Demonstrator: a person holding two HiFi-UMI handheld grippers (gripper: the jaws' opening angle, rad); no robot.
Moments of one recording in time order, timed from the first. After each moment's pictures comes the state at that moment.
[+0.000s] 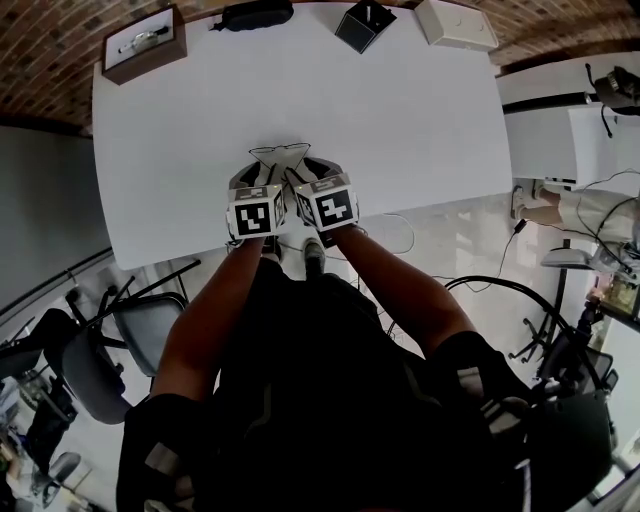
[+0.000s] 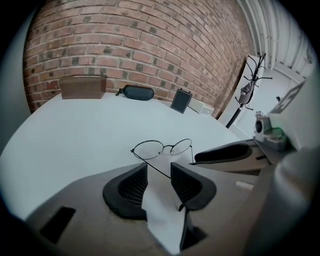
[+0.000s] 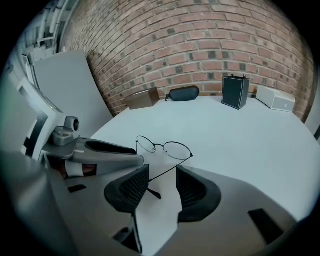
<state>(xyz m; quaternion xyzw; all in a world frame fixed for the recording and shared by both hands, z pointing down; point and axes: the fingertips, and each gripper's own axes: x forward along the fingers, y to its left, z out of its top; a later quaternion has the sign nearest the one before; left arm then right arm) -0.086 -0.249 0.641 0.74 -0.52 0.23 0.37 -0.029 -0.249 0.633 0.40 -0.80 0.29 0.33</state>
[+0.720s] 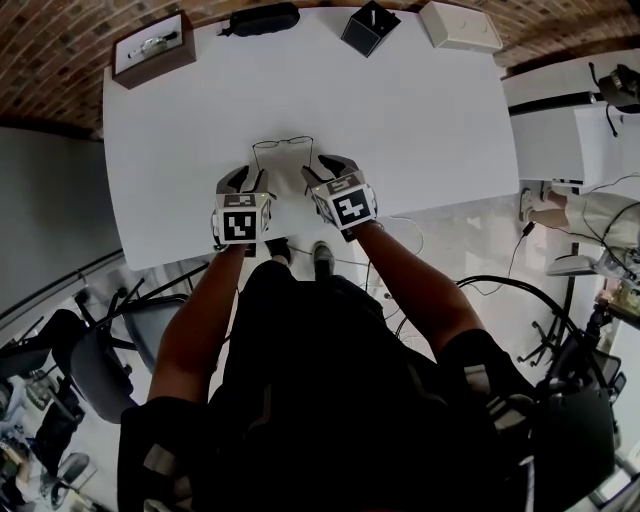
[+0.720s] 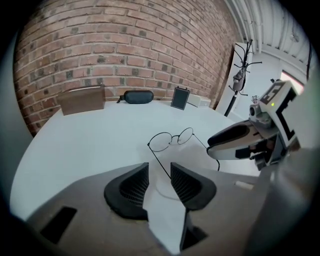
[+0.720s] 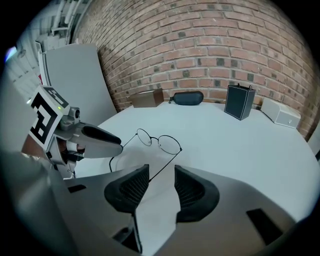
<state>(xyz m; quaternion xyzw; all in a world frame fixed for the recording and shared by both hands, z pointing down) -0.130 -0.245 0.641 0.76 -0.51 0.28 0.30 -0.018 -0.258 0.627 0.38 -0.83 0.23 0.35</state>
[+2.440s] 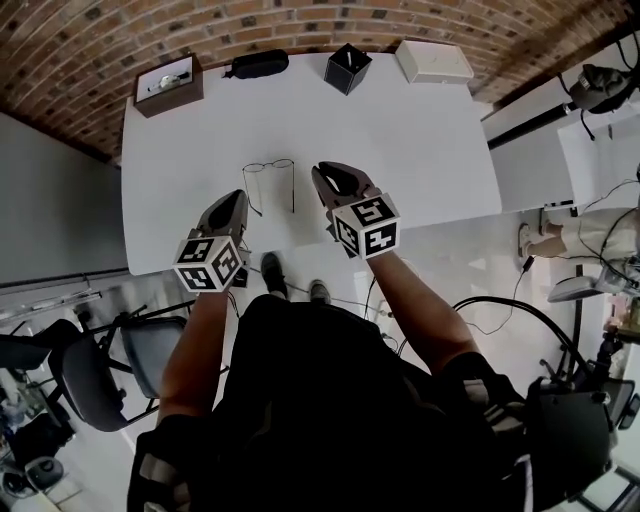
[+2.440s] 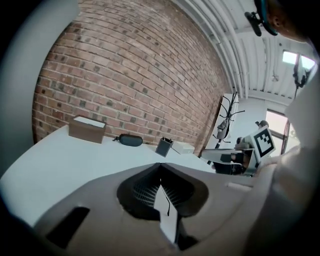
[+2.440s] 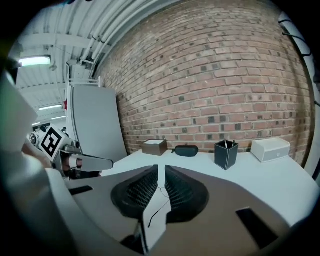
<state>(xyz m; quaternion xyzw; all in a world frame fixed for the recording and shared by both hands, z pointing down) -0.119 -0.204 0.482 0.81 -0.53 0.03 0.25 0.025 -0.248 0.458 0.39 -0.90 0.13 0.15</state>
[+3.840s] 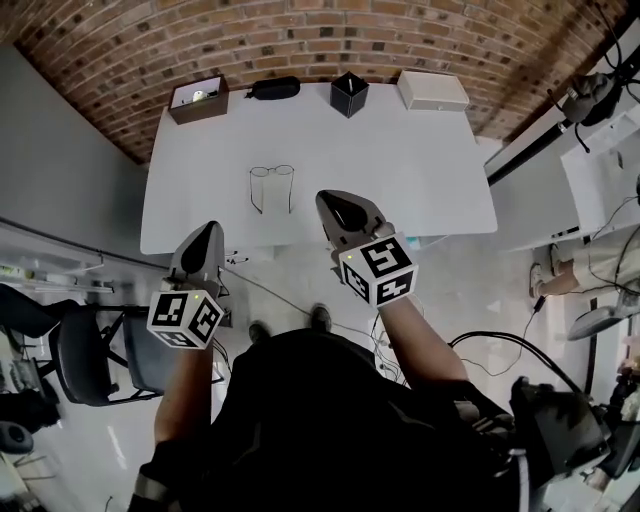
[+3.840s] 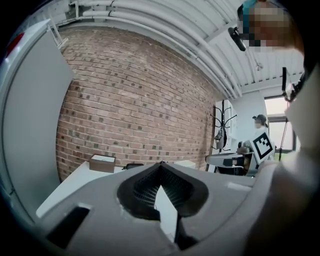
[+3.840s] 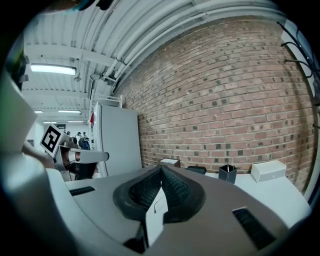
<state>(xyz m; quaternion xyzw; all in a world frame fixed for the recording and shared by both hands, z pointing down) -0.096 -0.056 0.335 0.78 -0.61 -0.01 0.11 0.072 -0.122 0.335 0.34 -0.93 0.06 0.08</state>
